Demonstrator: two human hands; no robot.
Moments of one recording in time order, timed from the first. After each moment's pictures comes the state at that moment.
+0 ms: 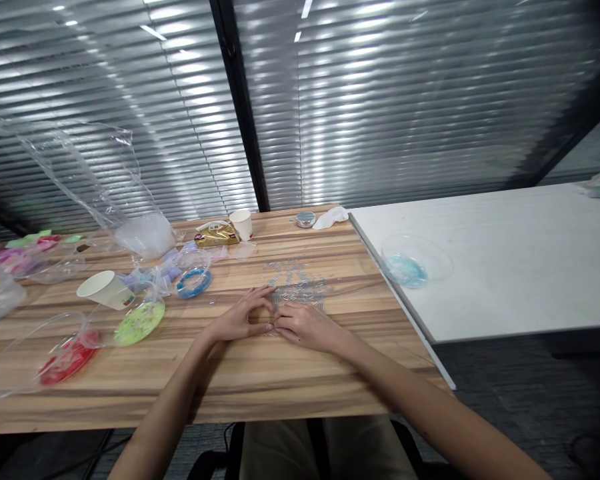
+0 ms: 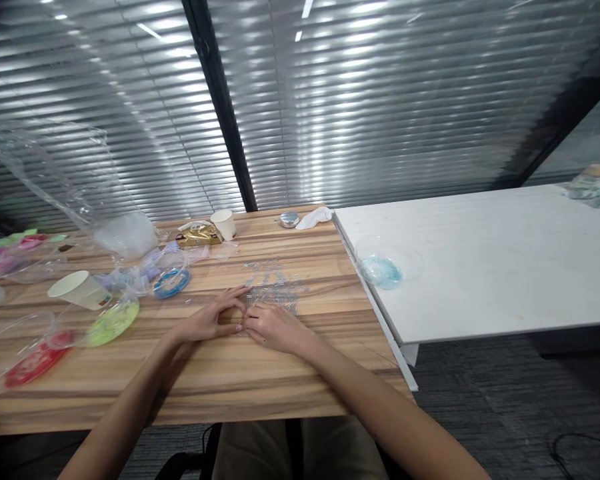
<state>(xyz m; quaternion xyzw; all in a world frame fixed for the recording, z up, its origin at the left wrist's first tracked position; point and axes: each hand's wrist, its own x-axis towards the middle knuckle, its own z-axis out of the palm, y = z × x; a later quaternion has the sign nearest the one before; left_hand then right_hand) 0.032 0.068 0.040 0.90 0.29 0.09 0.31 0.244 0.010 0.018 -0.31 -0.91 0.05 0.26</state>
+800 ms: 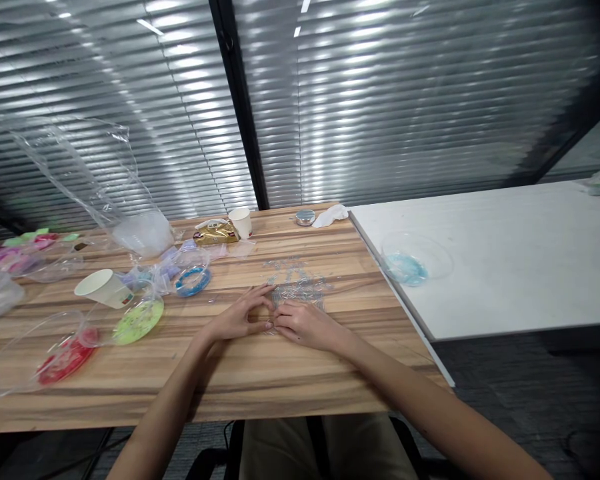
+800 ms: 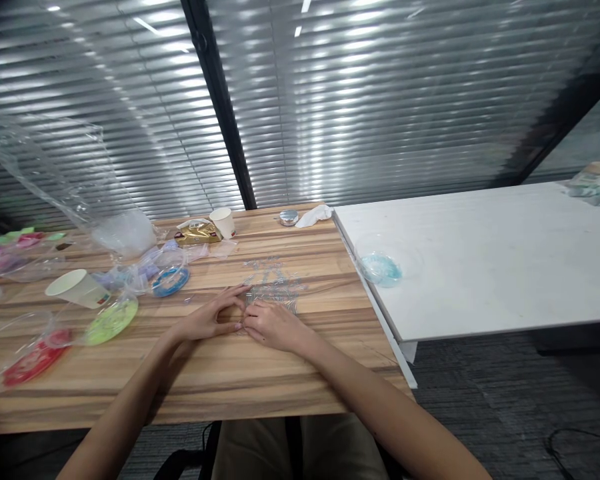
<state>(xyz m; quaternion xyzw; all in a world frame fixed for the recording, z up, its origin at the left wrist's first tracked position) 0.032 0.069 0.041 0.90 0.28 0.10 0.31 0.244 0.010 0.017 -0.31 -0.92 0.04 0.25</state>
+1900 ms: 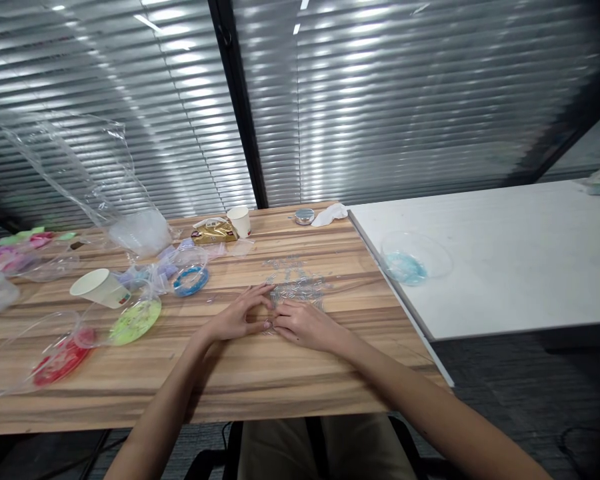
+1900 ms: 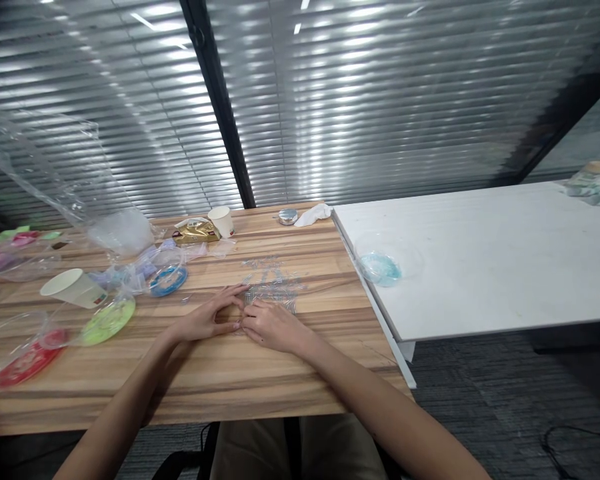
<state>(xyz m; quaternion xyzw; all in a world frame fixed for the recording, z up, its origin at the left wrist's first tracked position) 0.032 0.068 0.041 0.91 0.28 0.09 0.30 0.244 0.010 0.018 -0.30 -0.92 0.02 0.25</state>
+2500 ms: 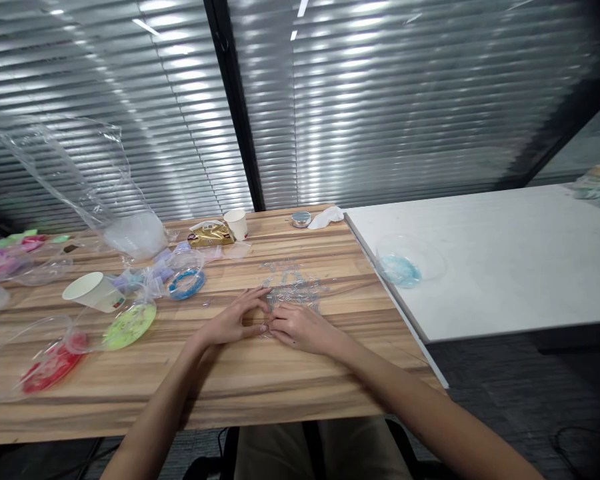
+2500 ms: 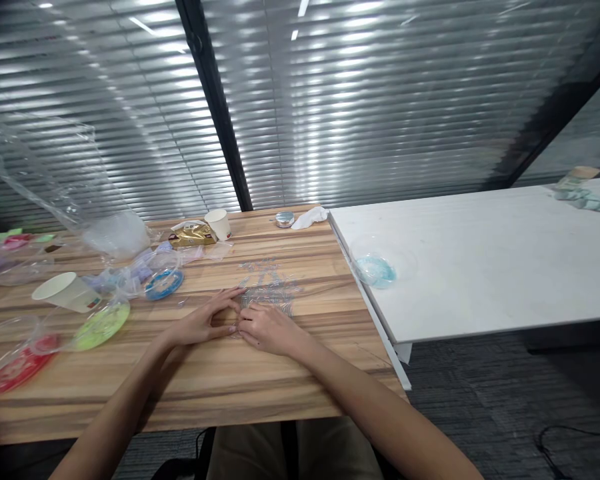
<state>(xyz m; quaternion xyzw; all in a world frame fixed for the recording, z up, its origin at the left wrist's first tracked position) 0.032 0.068 0.040 0.91 0.28 0.09 0.30 0.244 0.009 0.018 -0.32 -0.92 0.03 0.24</state>
